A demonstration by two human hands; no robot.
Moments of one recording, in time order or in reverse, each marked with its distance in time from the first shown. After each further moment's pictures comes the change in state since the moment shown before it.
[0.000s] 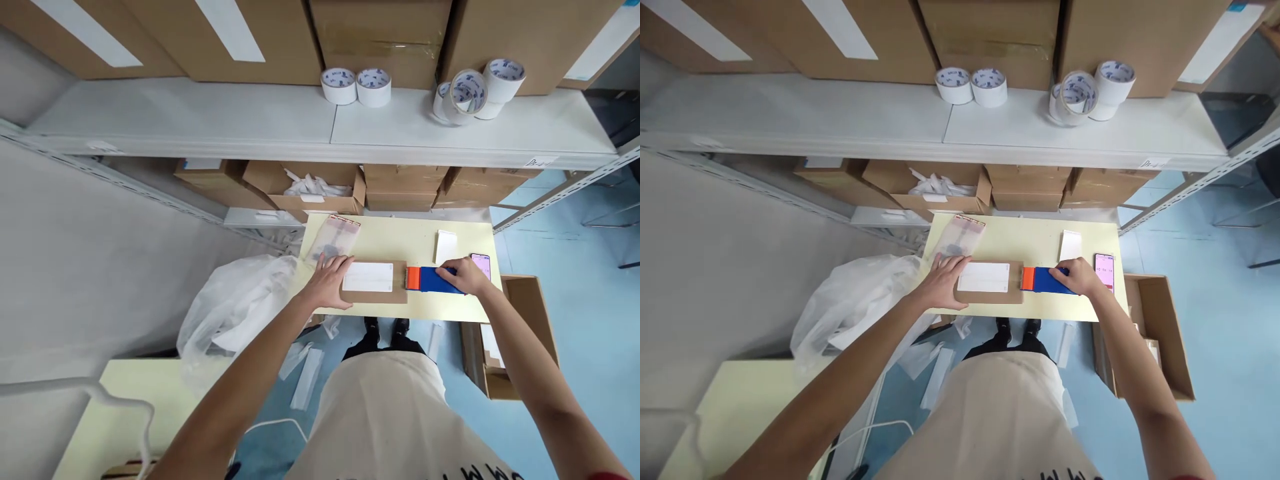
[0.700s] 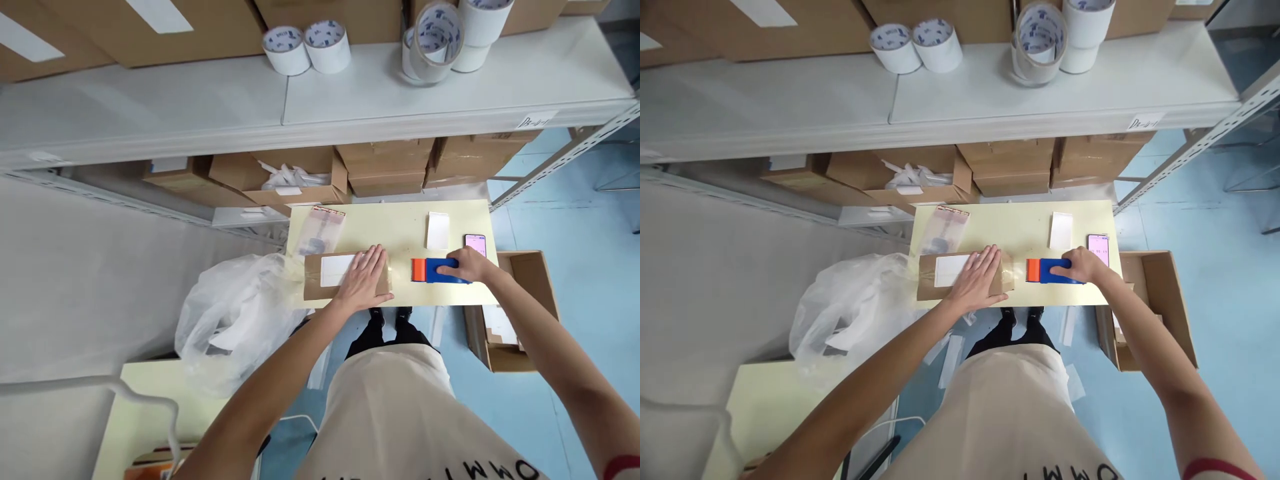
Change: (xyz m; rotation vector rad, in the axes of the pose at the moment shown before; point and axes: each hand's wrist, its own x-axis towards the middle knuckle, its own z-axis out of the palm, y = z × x) left_hand 0.048 0.105 0.039 0.054 -0.055 0.130; right_hand -0.003 0.053 0.001 -0.056 -0.217 0.083
